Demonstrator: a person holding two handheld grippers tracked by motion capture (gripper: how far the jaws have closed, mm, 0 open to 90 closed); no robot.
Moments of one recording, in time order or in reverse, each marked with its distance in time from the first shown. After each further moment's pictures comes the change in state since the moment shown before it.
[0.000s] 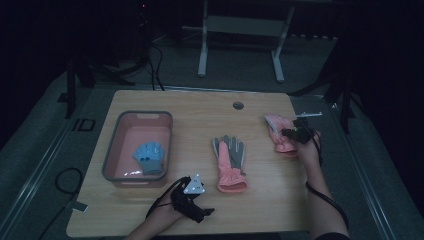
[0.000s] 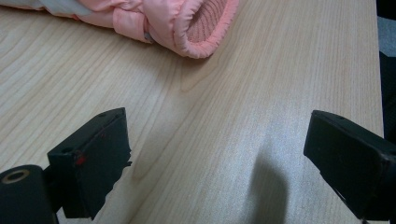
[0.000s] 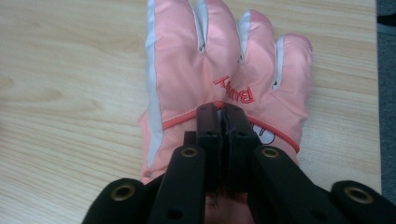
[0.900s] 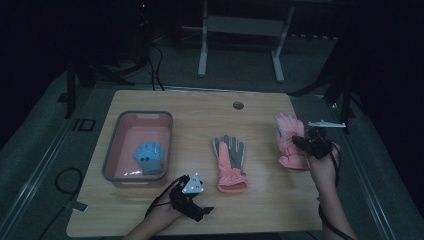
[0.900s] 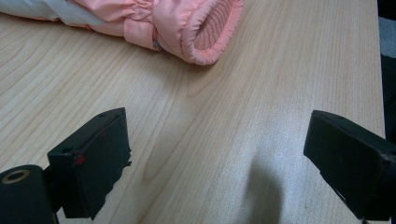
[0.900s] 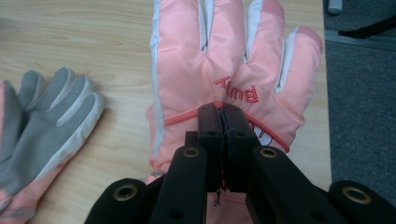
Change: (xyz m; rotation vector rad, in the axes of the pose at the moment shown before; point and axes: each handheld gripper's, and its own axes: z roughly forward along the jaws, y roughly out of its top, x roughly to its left) left arm 0.001 0.002 -0.005 -0.012 0.016 0.009; right arm 0.057 -0.022 -0.121 -0.083 -0.045 0.028
